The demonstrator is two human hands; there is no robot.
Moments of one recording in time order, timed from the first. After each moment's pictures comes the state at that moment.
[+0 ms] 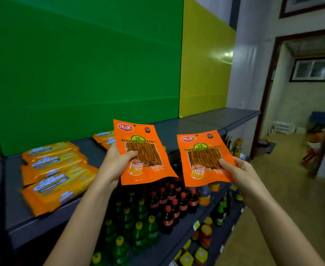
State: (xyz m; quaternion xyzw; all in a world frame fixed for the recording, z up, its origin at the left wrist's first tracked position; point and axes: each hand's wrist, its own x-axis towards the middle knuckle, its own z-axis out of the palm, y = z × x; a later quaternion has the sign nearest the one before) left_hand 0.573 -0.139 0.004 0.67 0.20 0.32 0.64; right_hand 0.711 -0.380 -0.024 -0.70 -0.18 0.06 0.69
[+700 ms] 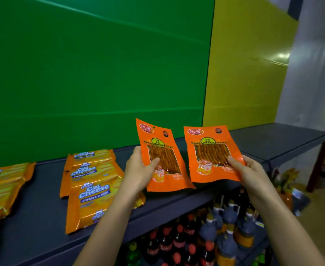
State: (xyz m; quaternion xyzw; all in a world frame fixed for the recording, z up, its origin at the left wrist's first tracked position) left_hand 0.801 -0.109 0.004 0.74 0.28 0.42 0.46; right_hand 0.979 -0.280 -0.002 -0.64 -0.27 0.13 0.71
